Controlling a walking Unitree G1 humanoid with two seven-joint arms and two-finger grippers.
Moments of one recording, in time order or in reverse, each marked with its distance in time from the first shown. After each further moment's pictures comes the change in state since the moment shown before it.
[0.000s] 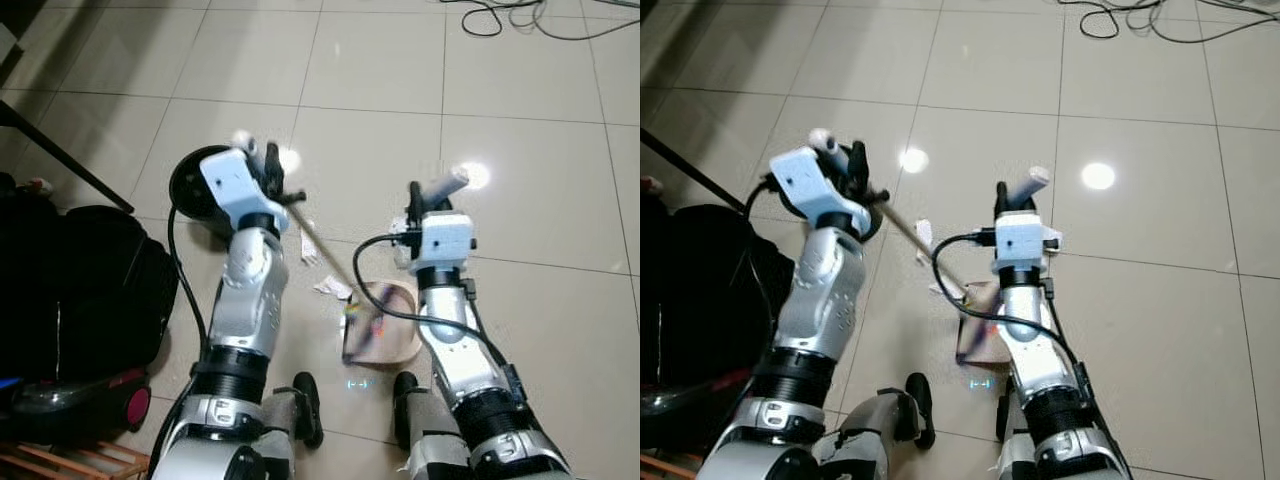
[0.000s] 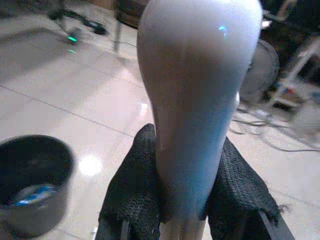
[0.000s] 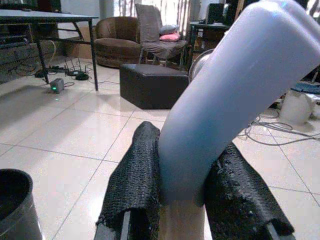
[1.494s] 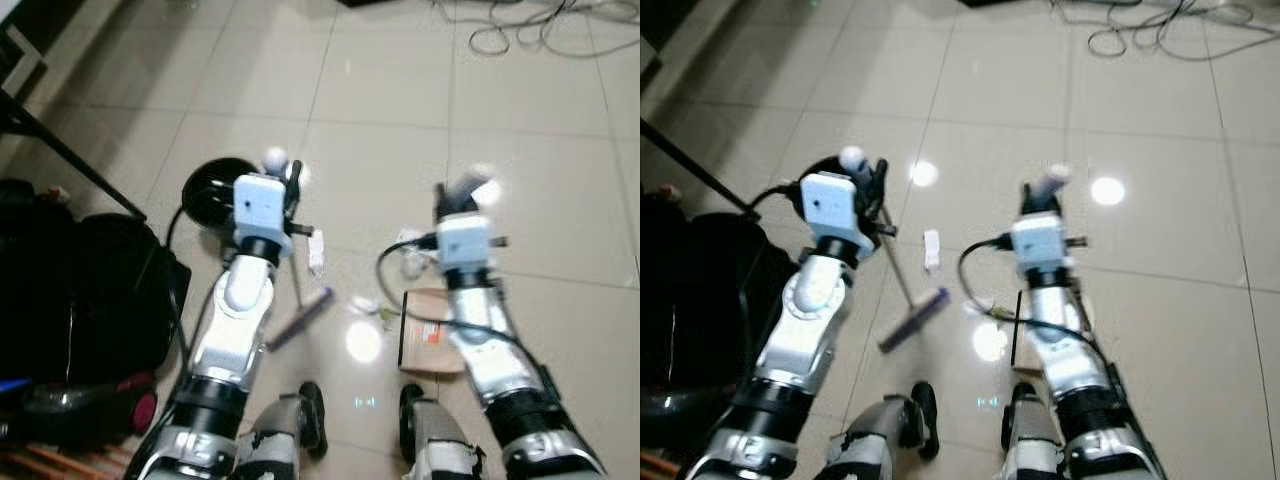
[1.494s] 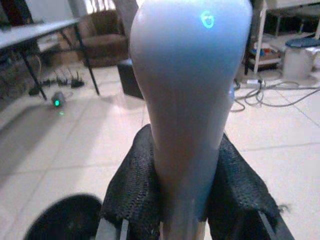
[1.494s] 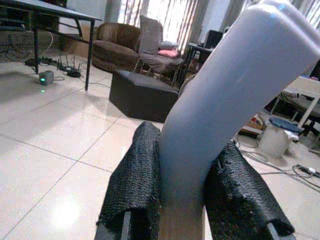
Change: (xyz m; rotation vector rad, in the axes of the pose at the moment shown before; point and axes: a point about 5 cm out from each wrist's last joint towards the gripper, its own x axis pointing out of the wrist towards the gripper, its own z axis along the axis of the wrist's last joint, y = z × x) left arm -0.029 0.009 -0.020 0.431 -0.025 -0.191; right arm -0.003 -0.026 -0.007 -0.216 -0.028 0.014
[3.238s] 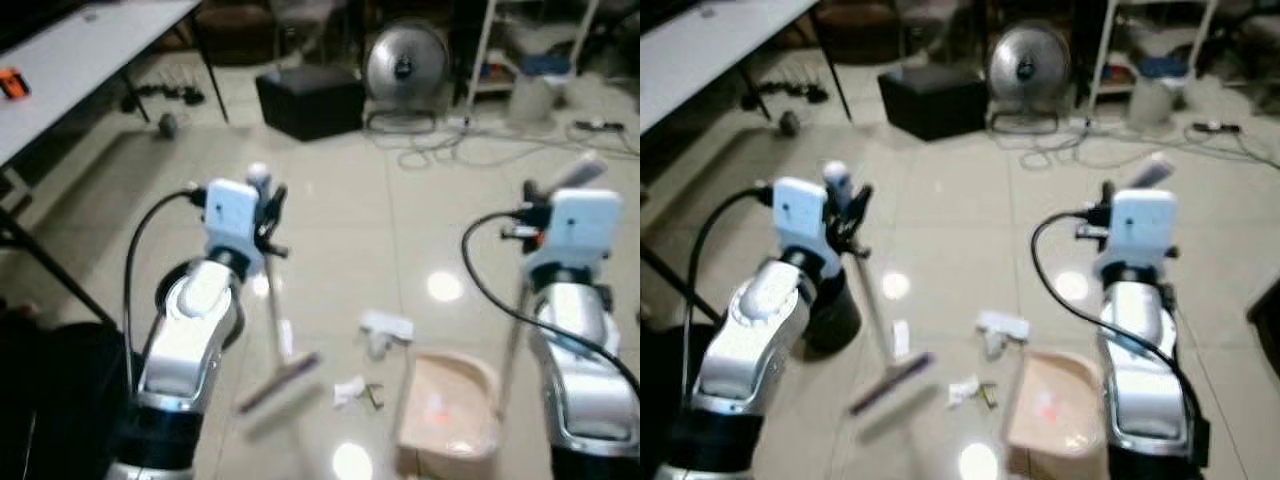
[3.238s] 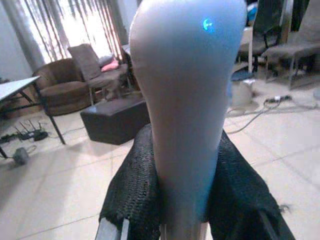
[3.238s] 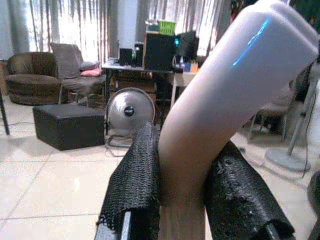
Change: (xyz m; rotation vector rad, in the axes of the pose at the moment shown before) left arm -0.023 0.030 0.015 0.000 0.174 -0.121; right arm -0.016 -0.087 0.044 0.096 0.276 -0.144
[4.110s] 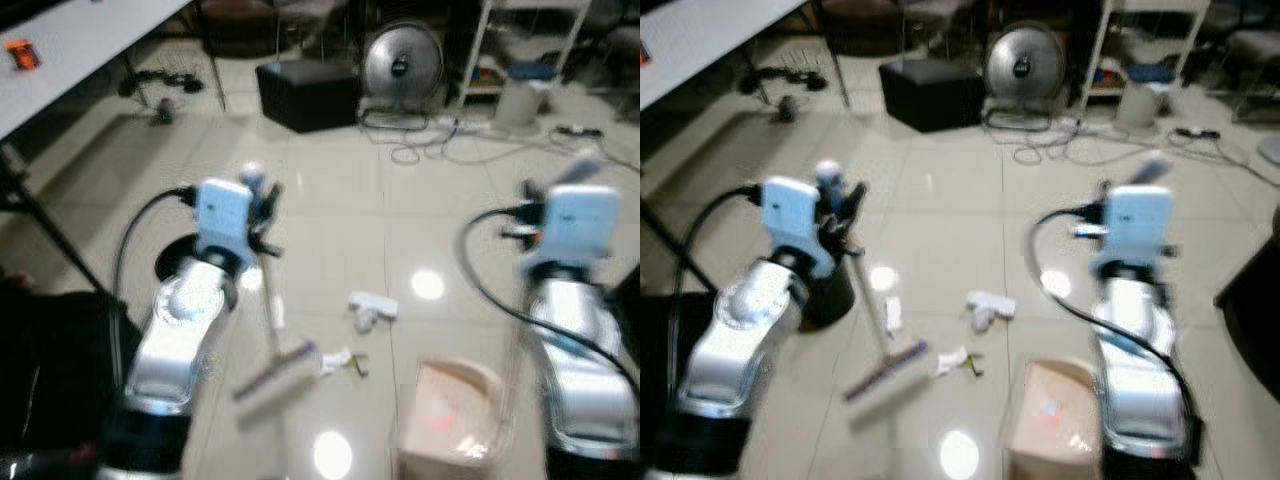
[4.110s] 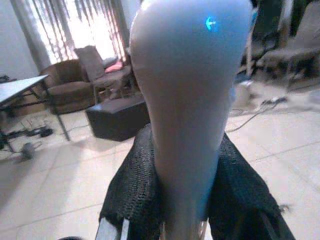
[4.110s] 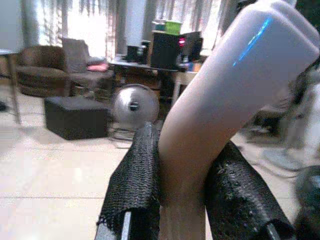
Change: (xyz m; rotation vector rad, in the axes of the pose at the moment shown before) left arm -0.006 0.017 0.001 0.059 0.009 0.046; right arm -0.002 0.015 0.010 0.039 0.010 0.038
